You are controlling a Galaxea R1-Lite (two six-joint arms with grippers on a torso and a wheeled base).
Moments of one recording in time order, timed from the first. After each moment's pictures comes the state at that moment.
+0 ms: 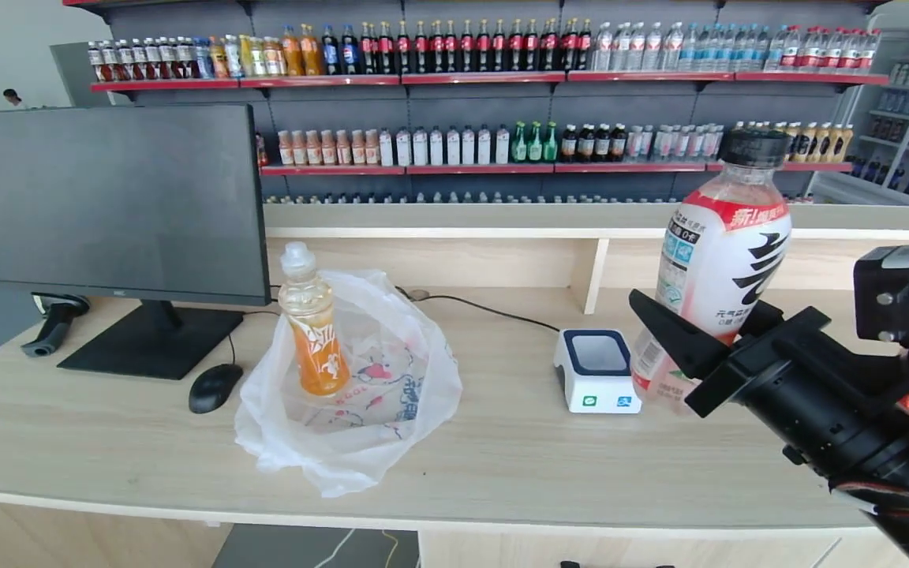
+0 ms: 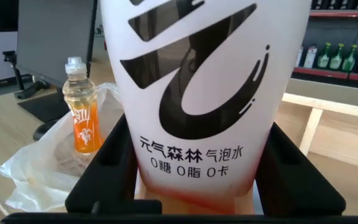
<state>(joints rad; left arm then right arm) 0.00 0.00 0.00 0.00 0.00 0.00 0.60 1.58 -0.30 -1.57 -0.08 -0.07</state>
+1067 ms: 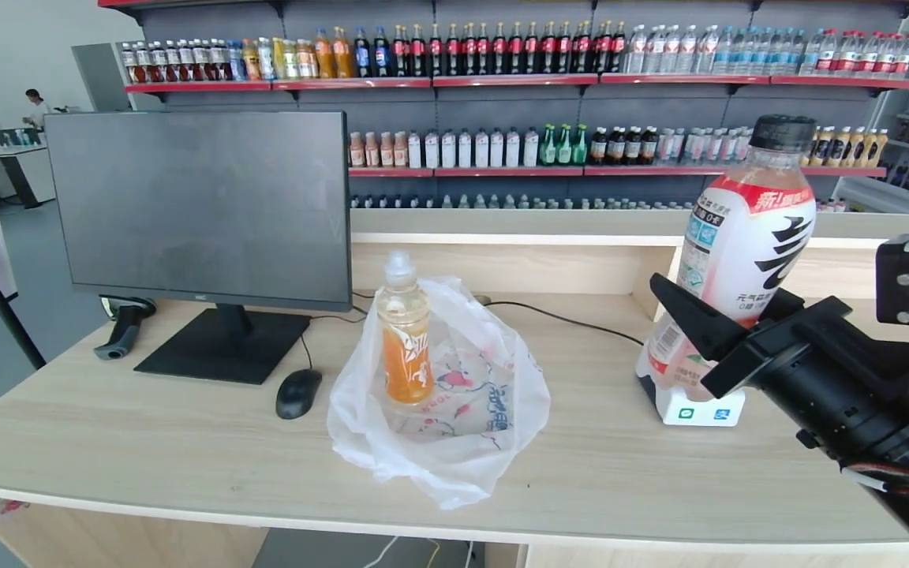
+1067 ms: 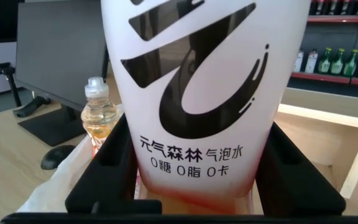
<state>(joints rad) 0.00 0.00 0.00 0.00 0.00 -0.01 0.54 1.57 -0.31 -1.57 -0.08 -0.06</state>
